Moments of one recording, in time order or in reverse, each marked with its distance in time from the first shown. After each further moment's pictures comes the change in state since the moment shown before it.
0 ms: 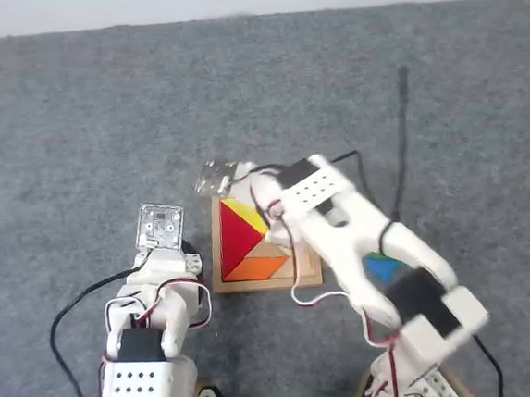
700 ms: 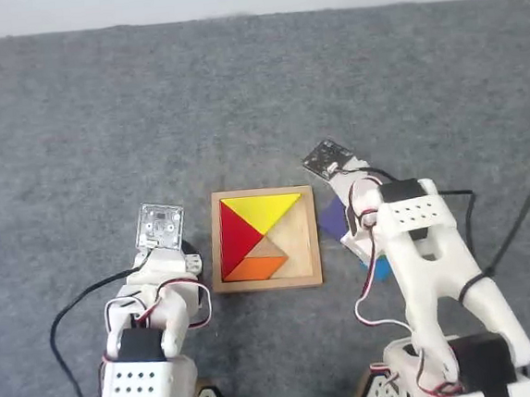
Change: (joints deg) left arm 0.0 0.0 0.0 0.0 0.0; right arm 22.4 -25.1 25.4 1.2 -7.4
